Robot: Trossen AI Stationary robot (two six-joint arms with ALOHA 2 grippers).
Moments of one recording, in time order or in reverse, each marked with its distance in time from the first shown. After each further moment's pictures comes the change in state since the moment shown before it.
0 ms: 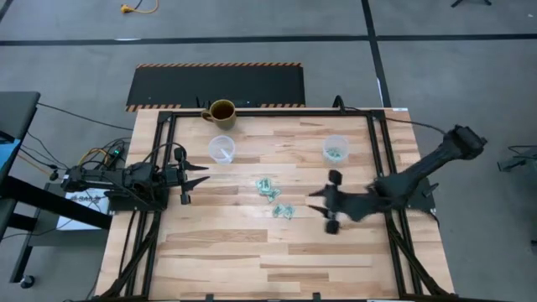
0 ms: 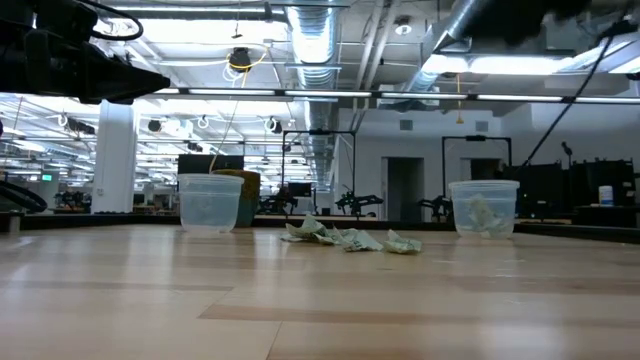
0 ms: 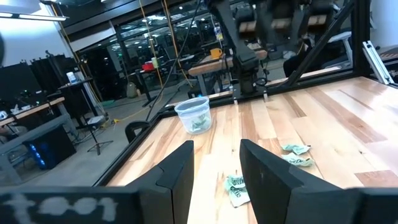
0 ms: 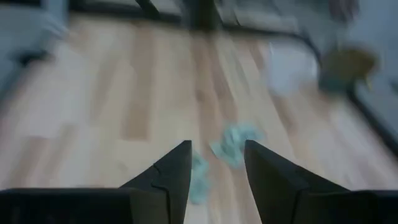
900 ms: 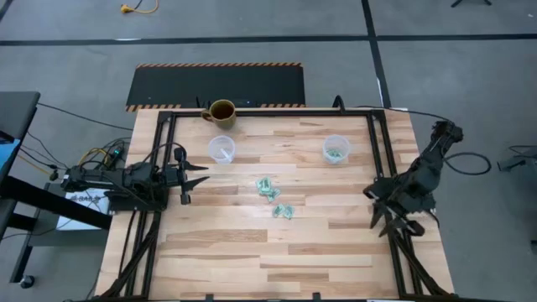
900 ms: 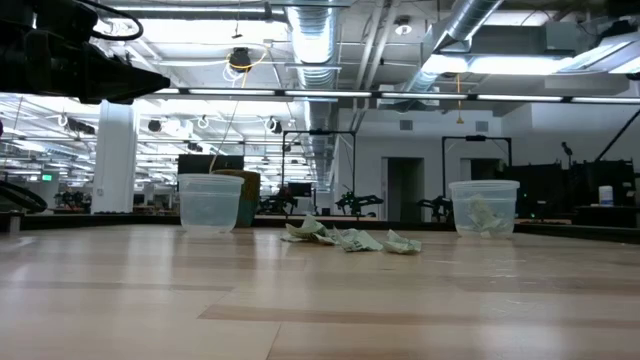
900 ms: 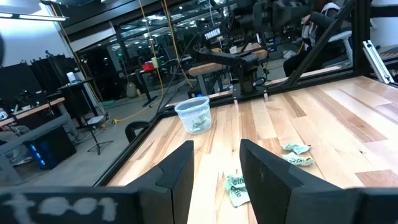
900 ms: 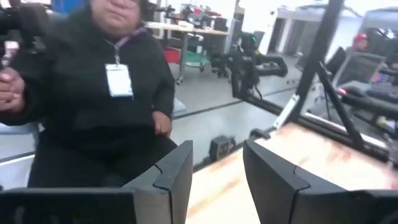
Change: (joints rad) left arm 0.000 0.000 0.000 0.000 0.000 0.002; right arm 0.241 -0.896 -0.424 0.044 -0.639 -0.328
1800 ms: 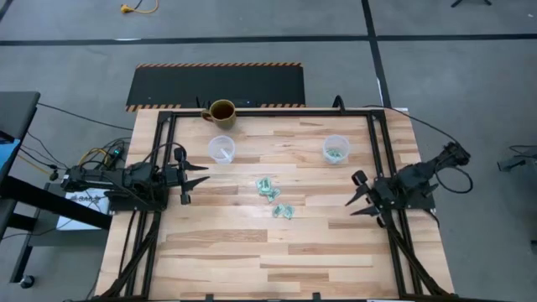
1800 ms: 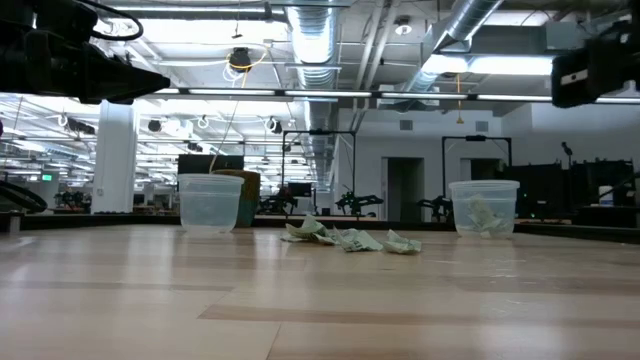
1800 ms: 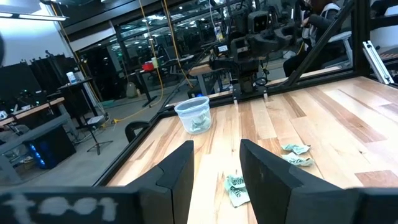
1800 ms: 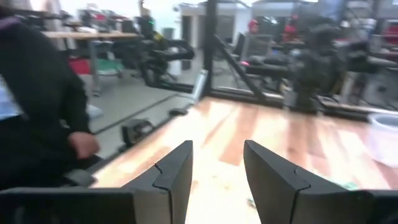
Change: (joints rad) left arm 0.000 0.000 0.000 0.000 0.000 -0.001; right arm -0.346 -0.225 -0.257 0.074 0.050 0.110
